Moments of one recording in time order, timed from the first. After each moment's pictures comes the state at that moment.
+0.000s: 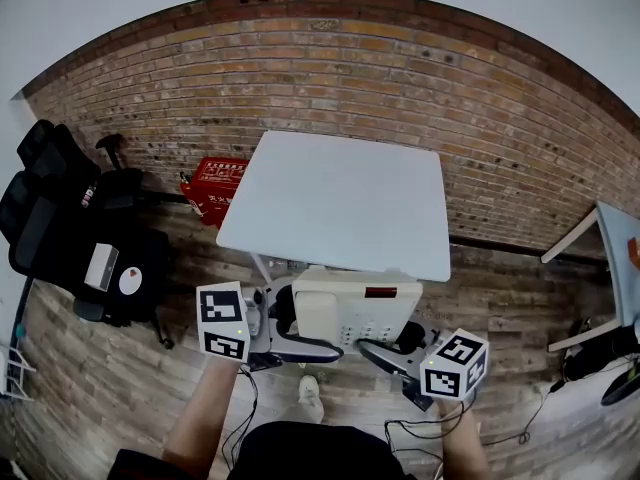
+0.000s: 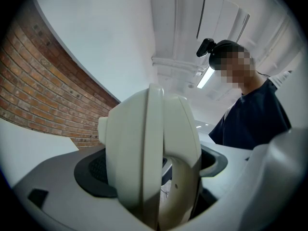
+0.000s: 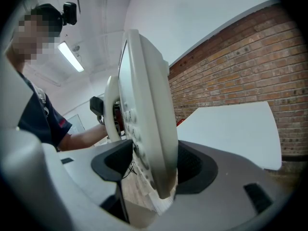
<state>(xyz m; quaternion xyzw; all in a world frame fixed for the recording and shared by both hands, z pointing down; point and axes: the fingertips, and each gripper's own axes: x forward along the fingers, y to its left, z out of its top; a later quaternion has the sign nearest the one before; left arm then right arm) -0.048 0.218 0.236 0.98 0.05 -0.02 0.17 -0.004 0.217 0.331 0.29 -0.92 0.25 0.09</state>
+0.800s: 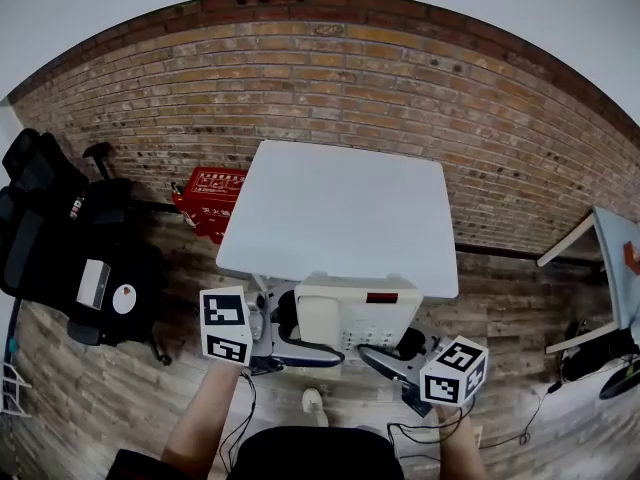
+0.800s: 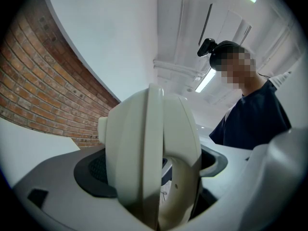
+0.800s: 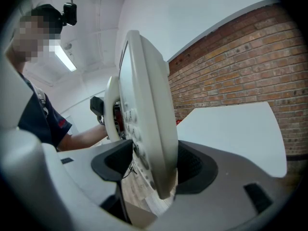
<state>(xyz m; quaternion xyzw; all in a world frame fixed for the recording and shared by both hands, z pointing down) -0.084 0.150 0.242 0.98 0.08 -0.03 0.18 -0.037 0.156 0.336 0.32 -0.91 0.26 0.10</state>
